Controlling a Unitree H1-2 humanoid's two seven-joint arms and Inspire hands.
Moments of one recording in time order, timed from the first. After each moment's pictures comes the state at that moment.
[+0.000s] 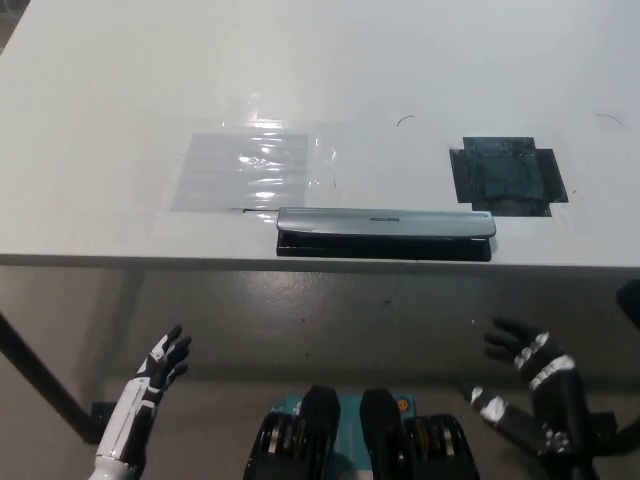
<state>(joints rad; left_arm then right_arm) 0.04 0.17 0.00 0.12 0.02 -0.25 -0.09 0.03 0.05 -0.04 0.06 0.09 -0.38 0.05</state>
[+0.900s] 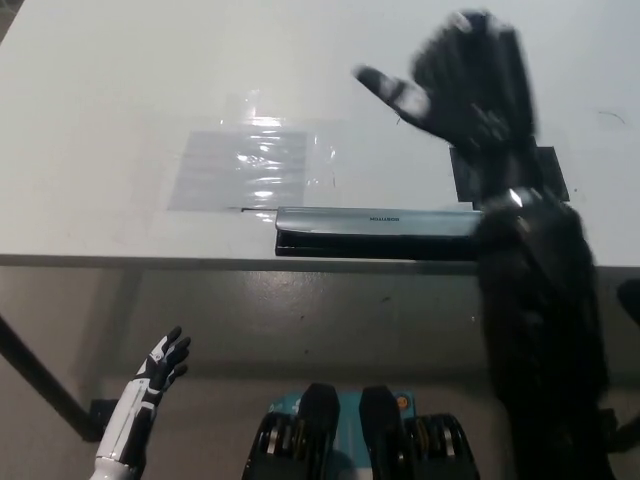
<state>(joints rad) 0.03 0.17 0.01 0.13 0.02 -0.26 -0.09 -0.74 0.11 -0.02 0.07 0.20 0.07 0.02</state>
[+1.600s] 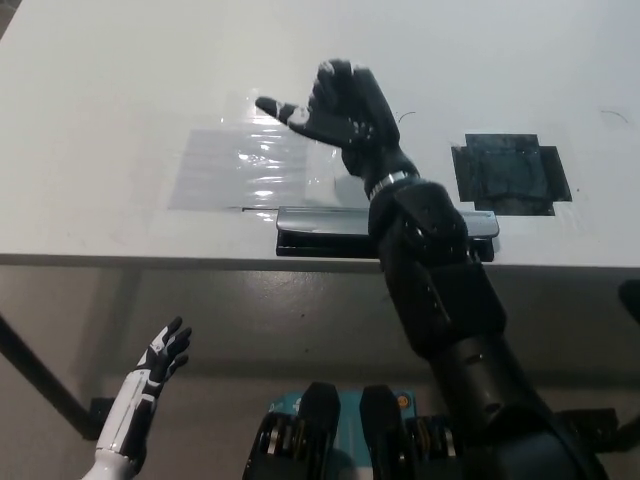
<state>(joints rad) 0.02 0.17 0.01 0.12 0.02 -0.26 -0.09 -0.90 0.18 -0.06 0.72 0.19 -0.08 0.00</state>
